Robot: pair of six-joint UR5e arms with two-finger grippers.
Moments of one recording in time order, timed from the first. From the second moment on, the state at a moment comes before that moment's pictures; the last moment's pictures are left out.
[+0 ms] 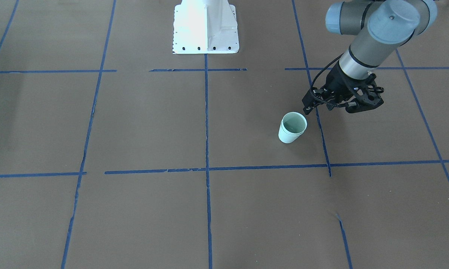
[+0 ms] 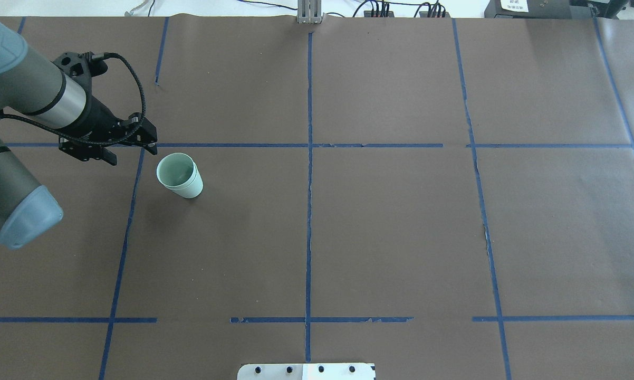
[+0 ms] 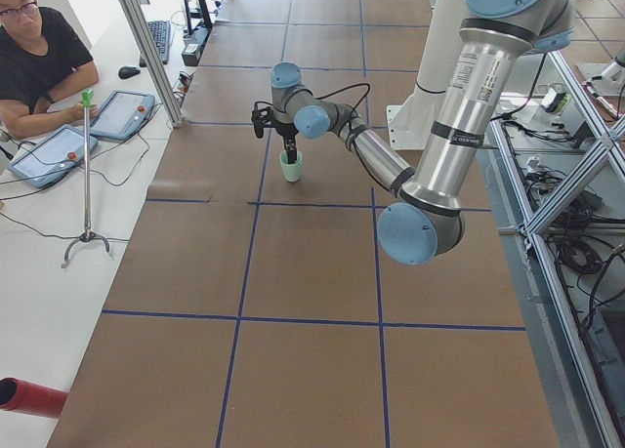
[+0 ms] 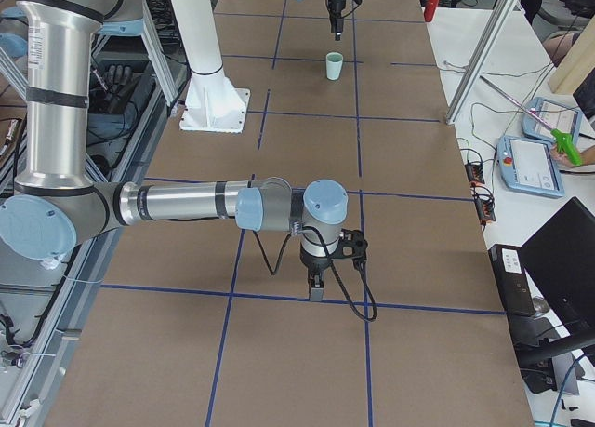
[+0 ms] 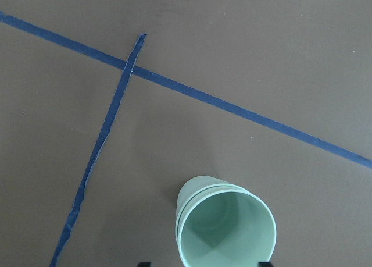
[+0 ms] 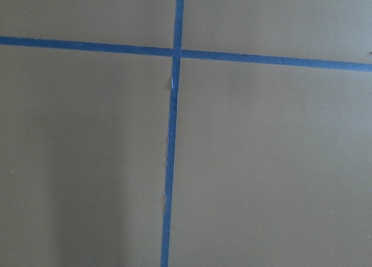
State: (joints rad) left arm -0.91 -1.88 -1.91 -1.65 -2.19 -1.08; right arm 1.55 -1.70 1.79 -1.68 2.26 -0.04
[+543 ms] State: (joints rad) left arm -1.27 -1.63 -1.90 -1.60 -2.28 -0.36; right arm 1.55 -1.70 1.79 -1.68 2.26 -0.04
